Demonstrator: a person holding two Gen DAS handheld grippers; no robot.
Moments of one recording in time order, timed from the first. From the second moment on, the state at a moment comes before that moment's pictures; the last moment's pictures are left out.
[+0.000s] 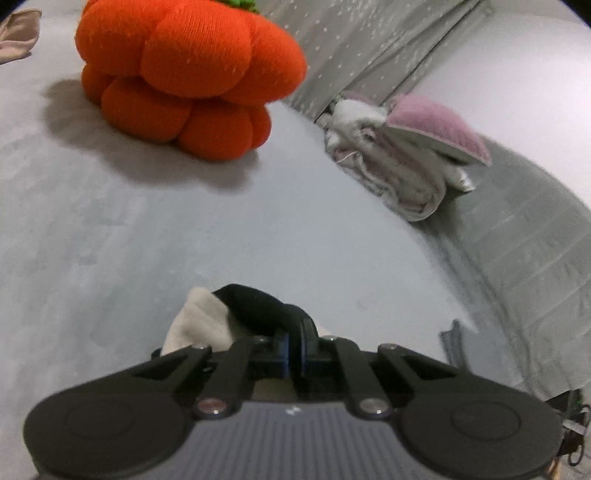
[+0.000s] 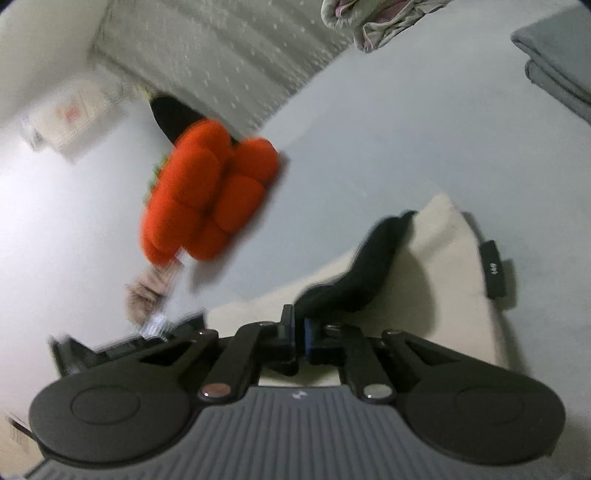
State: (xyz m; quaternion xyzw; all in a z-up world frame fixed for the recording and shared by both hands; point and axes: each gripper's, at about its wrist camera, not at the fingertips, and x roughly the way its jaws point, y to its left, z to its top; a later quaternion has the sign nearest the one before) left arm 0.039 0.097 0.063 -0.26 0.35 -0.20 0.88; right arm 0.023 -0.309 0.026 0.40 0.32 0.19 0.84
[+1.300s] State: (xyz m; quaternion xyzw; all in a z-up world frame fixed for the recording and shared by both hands) left arm 0.045 0.098 0.018 -0.22 0.41 -0.18 0.87; right arm 0.018 -0.305 0.013 0.31 0.38 0.16 0.86
